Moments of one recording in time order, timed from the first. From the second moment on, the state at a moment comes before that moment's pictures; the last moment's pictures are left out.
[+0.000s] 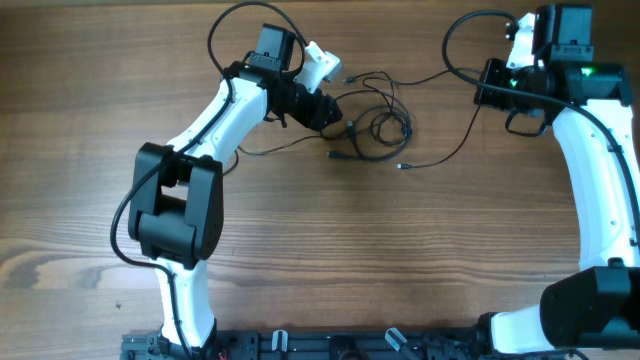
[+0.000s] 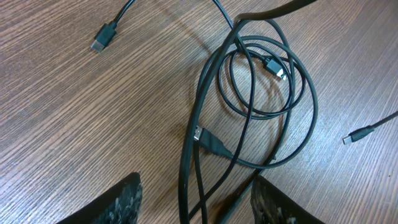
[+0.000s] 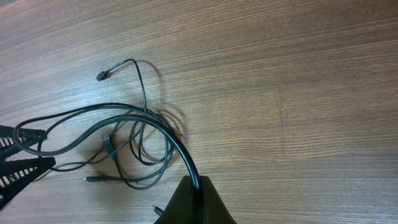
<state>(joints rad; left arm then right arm) -0.32 2.11 1.60 -0.59 0.56 0.29 -0.04 1.64 1.55 -0.96 -0.16 0.20</state>
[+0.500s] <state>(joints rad) -0.32 2.12 1.60 -0.59 0.54 0.29 -0.04 1.64 1.55 -0.96 -0.16 0.20</state>
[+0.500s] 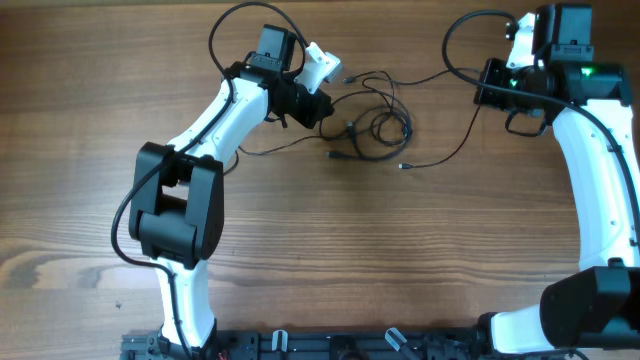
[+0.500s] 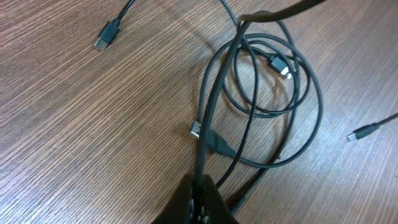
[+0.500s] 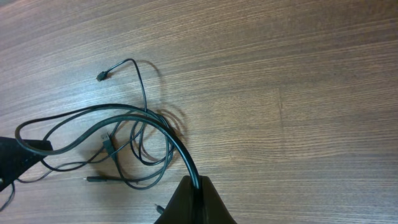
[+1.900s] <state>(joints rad) 0.19 1.56 1.62 -0.76 0.19 0.20 -0.14 1.71 1.55 -0.92 0.27 0.26</state>
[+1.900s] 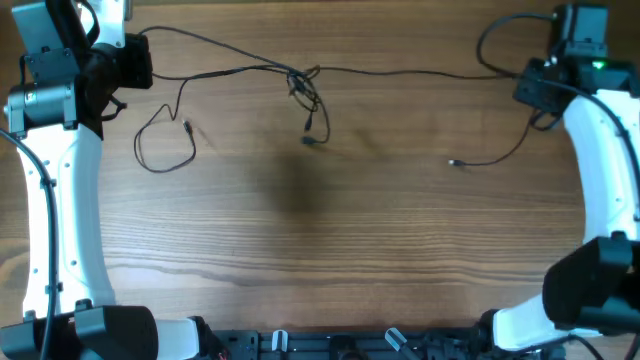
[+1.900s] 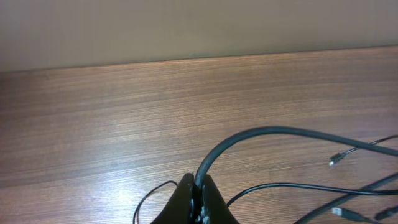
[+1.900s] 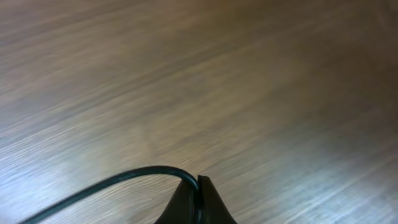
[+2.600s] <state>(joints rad) 0.31 1.56 1.62 -0.76 0.29 0.20 -0.31 1.72 1.55 -0.92 0.24 0.27</state>
